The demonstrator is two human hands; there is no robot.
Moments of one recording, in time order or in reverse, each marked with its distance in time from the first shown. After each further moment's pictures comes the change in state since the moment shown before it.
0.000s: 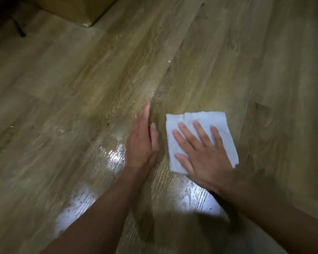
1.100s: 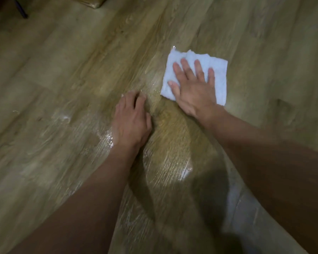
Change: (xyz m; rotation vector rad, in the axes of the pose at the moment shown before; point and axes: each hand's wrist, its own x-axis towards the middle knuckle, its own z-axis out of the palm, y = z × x) left_hand 0.048 -0.039 -0.032 0.586 -0.095 0.059; right_hand 0.172 0.007 -0.004 0.162 -0.096 0.229
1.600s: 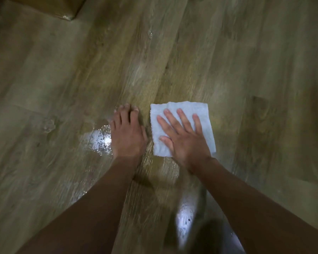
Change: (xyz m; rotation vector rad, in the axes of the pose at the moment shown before) left_hand 0.003 0.003 -0.012 0.069 -0.191 -0.020; right_hand -0.118 -0.030 0.004 -0.105 -0.041 -0.061
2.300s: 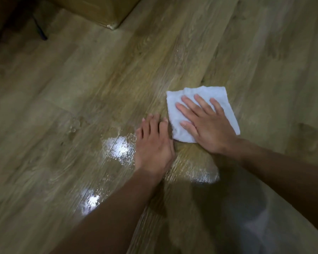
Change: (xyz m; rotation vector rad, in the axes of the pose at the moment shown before) left_hand 0.002 -0.003 0.003 0.047 -0.108 0.010; right_hand 0.091 0.024 -0.009 0.004 -0.009 -0.206
